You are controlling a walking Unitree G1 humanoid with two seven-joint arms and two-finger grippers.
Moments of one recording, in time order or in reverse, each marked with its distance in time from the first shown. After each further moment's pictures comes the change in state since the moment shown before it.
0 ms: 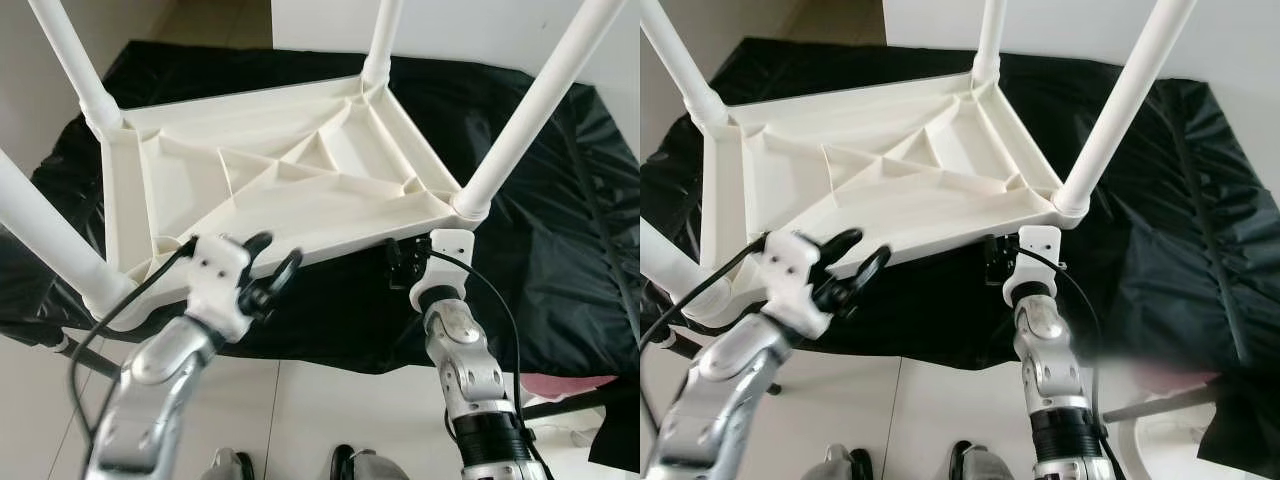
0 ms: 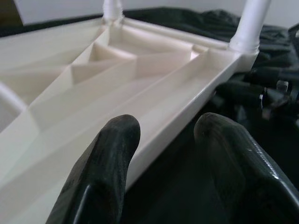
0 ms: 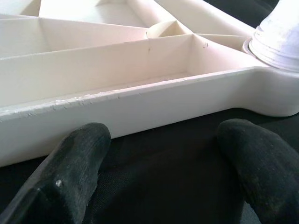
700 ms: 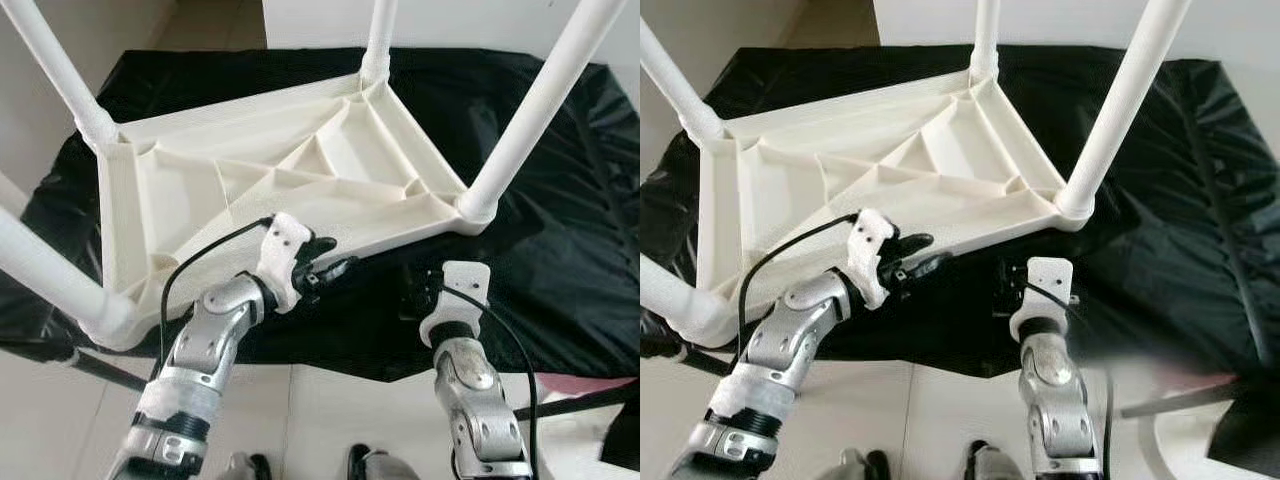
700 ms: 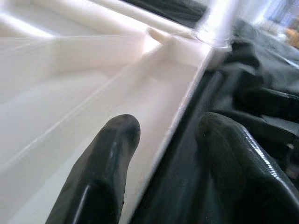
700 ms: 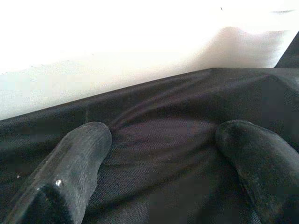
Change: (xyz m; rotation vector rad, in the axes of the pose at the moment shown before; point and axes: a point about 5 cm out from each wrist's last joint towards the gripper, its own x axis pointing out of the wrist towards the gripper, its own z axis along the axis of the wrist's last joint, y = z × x) left arm 0.082 -0.002 -0.028 -0.194 0.017 -0.235; right arm -0.044 -0.003 -0.003 -0.002 0.012 -0.049
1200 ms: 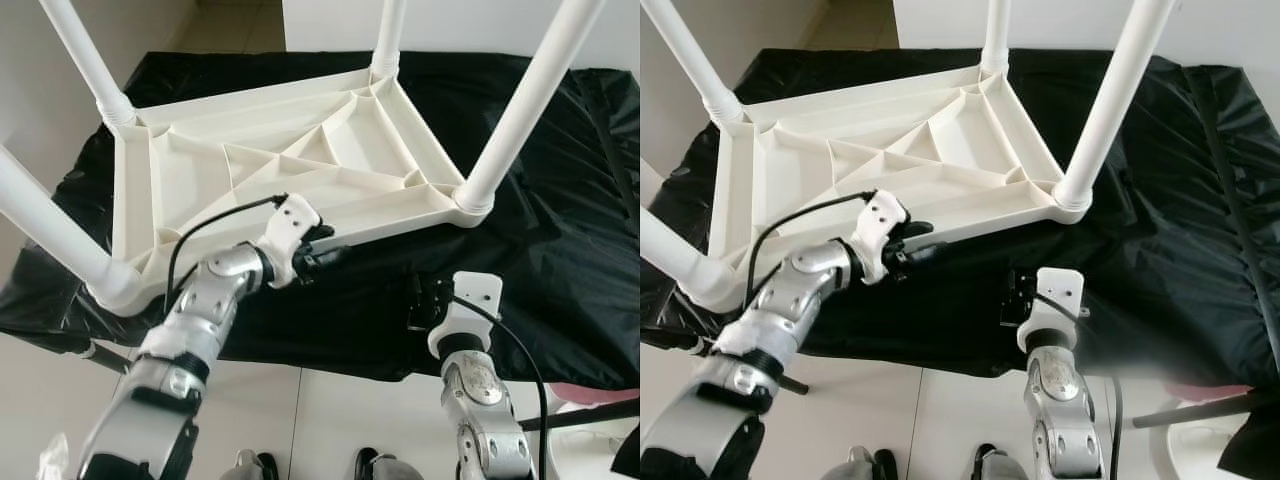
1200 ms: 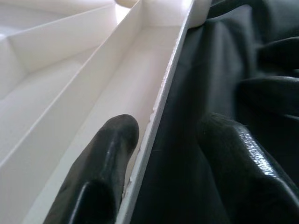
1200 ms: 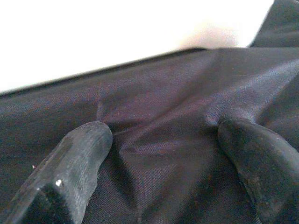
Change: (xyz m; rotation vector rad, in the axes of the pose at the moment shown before) left arm 0.031 0.006 -0.015 0.180 0.195 -0.227; right arm -0.020 -0.004 -0.002 -0.013 0.024 -0.035
